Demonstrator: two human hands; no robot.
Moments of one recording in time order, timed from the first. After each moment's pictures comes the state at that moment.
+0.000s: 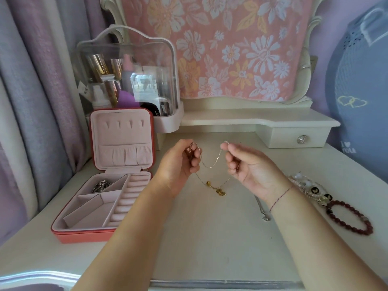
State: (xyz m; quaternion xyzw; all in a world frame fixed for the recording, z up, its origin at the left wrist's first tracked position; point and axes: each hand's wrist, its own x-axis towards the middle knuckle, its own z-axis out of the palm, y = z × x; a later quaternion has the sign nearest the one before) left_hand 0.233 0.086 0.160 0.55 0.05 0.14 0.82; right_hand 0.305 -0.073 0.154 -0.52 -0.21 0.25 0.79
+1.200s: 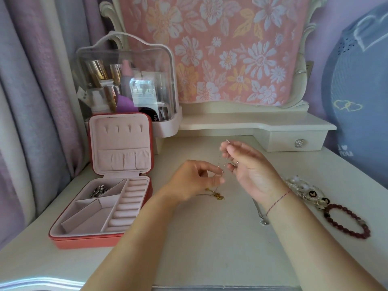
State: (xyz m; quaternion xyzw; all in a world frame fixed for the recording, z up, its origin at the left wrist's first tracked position) left_hand 0.232 0.075 0.148 0.85 0.03 0.09 0.52; right_hand 0.306 -0.072 0.155 -0.51 -0.24 0.18 0.81
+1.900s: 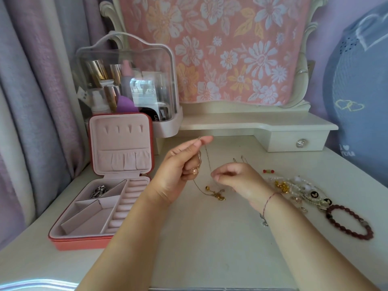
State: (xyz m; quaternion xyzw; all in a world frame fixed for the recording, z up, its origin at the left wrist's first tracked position) left_hand 0.226 0.084 0.164 0.61 -0.06 0.15 0.78; right_hand 0.301 -0.067 0.139 -0.77 -0.24 0.15 0.57
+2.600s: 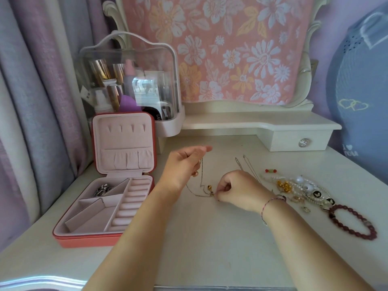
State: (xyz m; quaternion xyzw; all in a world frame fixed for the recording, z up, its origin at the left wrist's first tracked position) left_hand 0.229 0.081 0.160 0.73 0.08 0.22 0.64; right_hand 0.295 -0.066 0.136 -0.89 -0.32 0.11 0.30
